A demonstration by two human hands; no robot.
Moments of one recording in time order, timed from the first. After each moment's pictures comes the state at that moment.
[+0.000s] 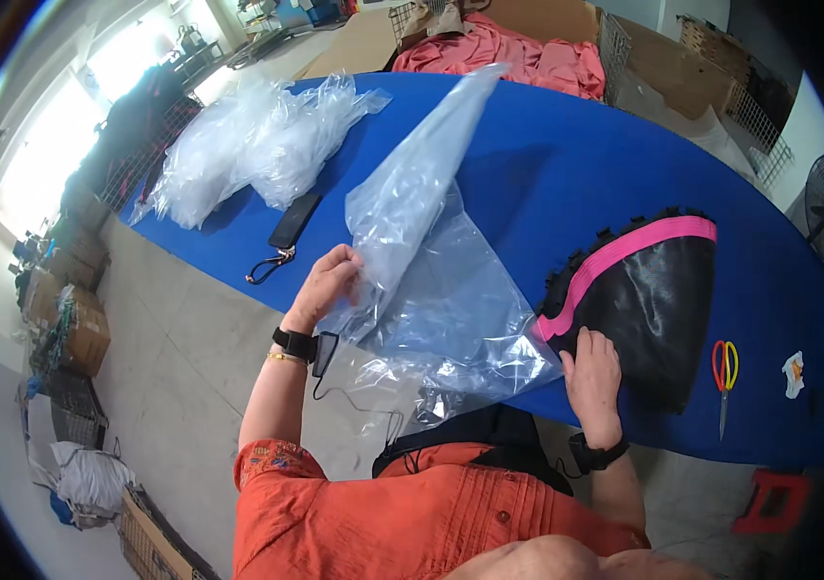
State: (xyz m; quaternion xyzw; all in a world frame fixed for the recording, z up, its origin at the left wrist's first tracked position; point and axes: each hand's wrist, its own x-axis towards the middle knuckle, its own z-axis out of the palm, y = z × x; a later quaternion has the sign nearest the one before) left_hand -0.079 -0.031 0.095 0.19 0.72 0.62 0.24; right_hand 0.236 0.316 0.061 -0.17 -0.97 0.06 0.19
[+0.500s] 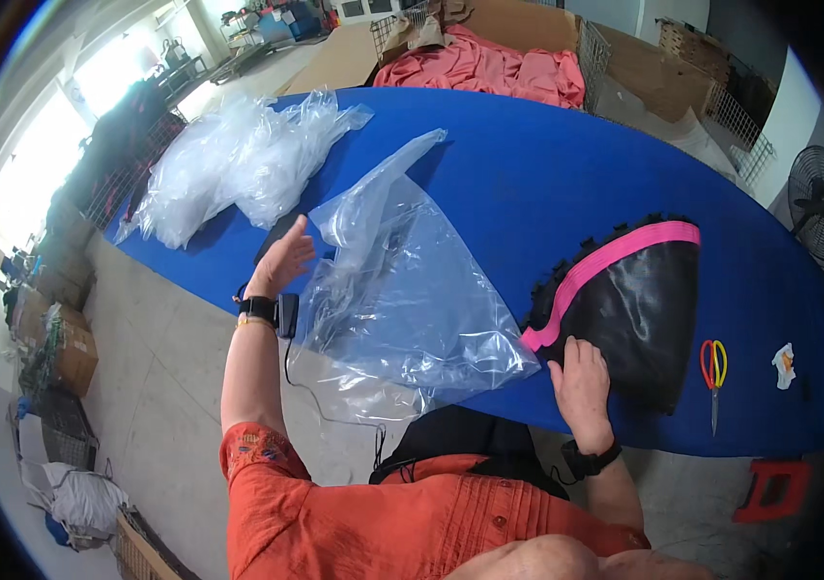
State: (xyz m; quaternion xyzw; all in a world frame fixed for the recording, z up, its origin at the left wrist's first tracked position) left_hand -0.186 -0.054 0.104 0.04 0.75 0.60 0.26; right_hand 0.236 0.317 0.066 -0.16 -0.97 0.05 0.19
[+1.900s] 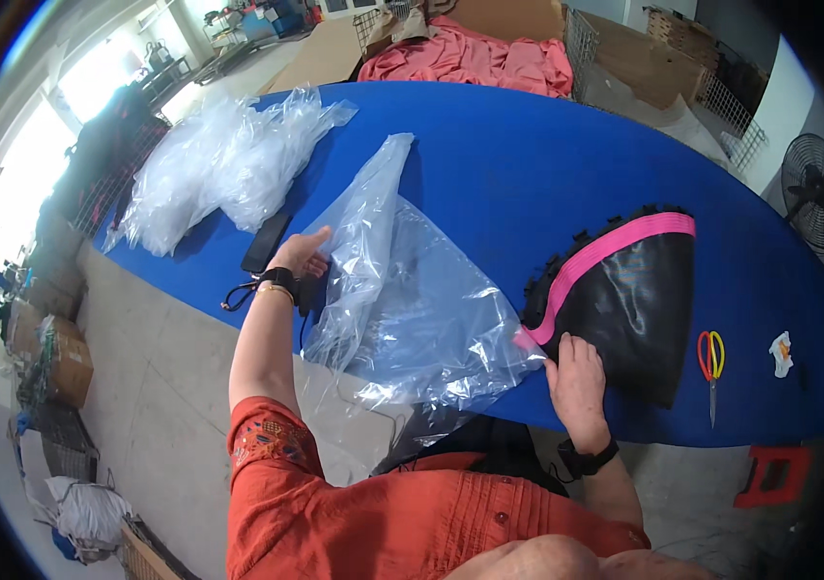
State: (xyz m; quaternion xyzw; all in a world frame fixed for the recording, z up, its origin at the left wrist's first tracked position) left_hand -0.232 0.000 0.062 -0.04 0.83 0.46 0.31; right_hand 0.235 0.316 0.065 -0.18 -0.97 0.05 0.16
